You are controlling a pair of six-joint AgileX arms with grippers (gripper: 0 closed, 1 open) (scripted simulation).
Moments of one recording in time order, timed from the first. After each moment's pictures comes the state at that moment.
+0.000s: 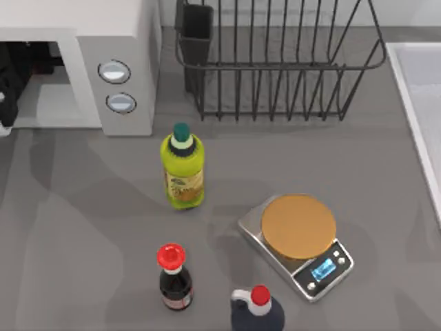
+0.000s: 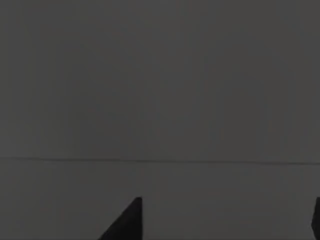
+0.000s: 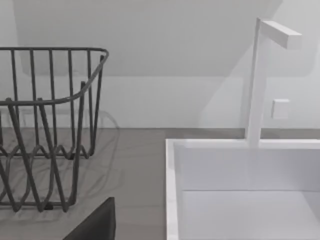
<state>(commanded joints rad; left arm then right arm) -0.03 2.33 1.47 0.58 0.02 0.01 0.00 0.00 0.00 0.00 0.00 0.00</state>
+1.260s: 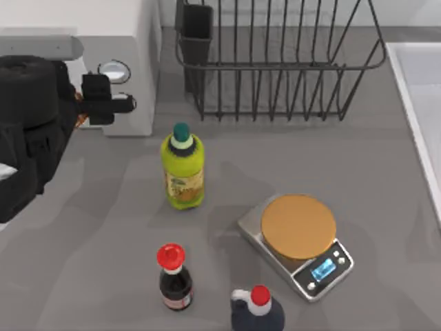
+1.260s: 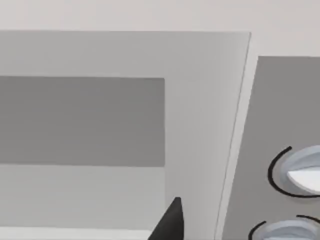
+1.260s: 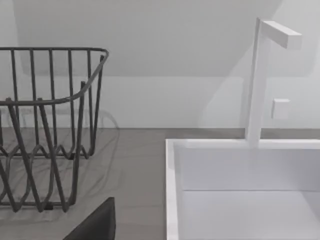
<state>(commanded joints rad) -0.34 1.45 0.64 0.44 -0.33 -0.10 0.00 0.00 0.00 0.00 0.00 0.00</state>
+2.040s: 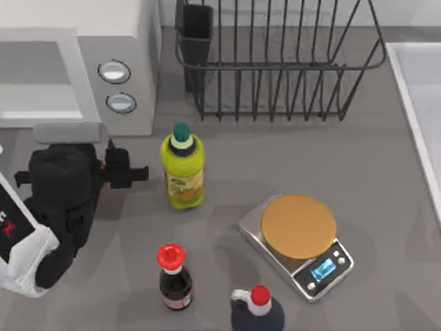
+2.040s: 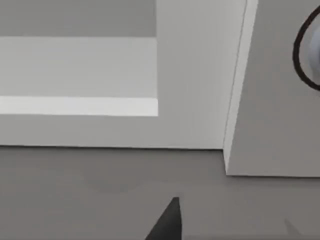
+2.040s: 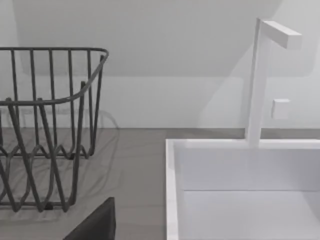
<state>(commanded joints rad) -0.36 1.99 0.47 1.16 -0.33 -0.11 0.00 0.00 0.00 0.00 0.00 0.00</state>
